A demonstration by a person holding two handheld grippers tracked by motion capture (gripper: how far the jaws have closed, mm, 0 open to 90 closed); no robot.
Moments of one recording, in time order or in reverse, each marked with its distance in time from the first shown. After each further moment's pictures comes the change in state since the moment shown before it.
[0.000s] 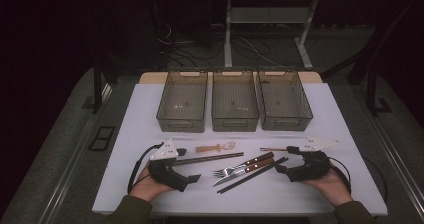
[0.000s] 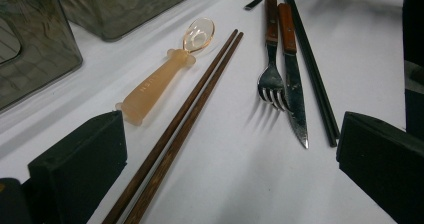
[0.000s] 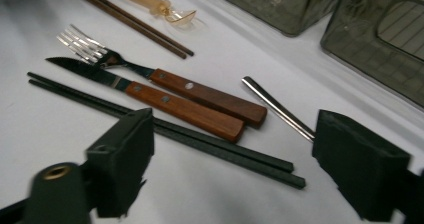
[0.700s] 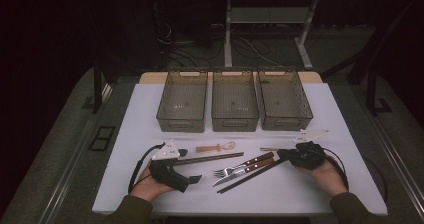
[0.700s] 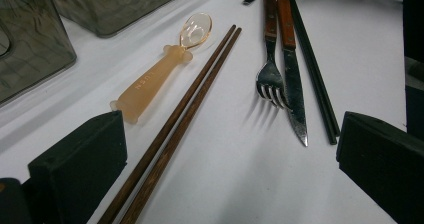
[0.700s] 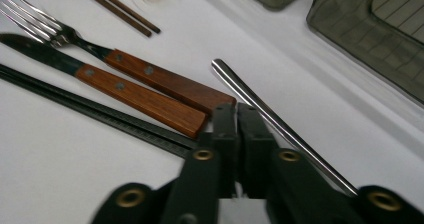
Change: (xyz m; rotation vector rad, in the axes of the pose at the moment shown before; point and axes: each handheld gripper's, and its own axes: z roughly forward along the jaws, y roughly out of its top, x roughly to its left) left arm -0.001 -0.001 0.004 0.011 -0.008 0.000; right arm -0.022 0.007 0.021 0.128 -0.012 -0.021
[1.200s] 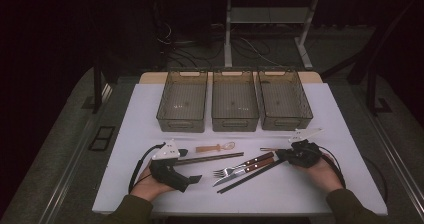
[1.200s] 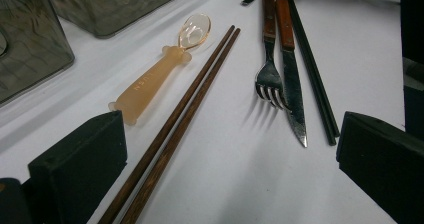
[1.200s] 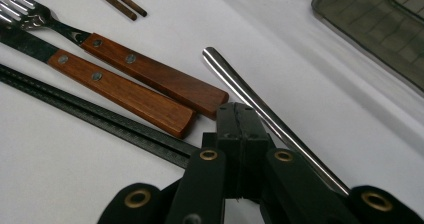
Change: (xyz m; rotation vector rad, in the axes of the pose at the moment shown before) left arm 0.001 0.000 0.001 0.001 -0.007 0.003; right arm -0.004 0.002 0.013 0.048 -0.001 -0.016
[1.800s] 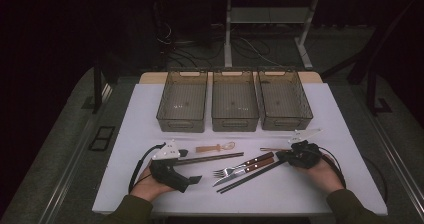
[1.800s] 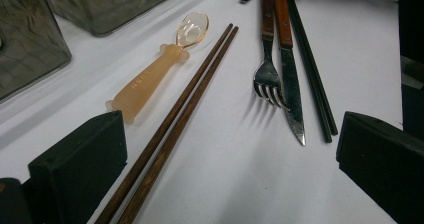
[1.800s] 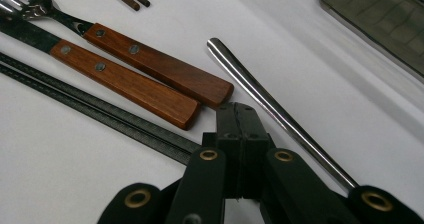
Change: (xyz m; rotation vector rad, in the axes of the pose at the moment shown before) left arm 0.000 0.000 0.000 0.006 -0.007 0.001; right arm 0.002 -0.001 -0.001 0.024 0.004 -0.003
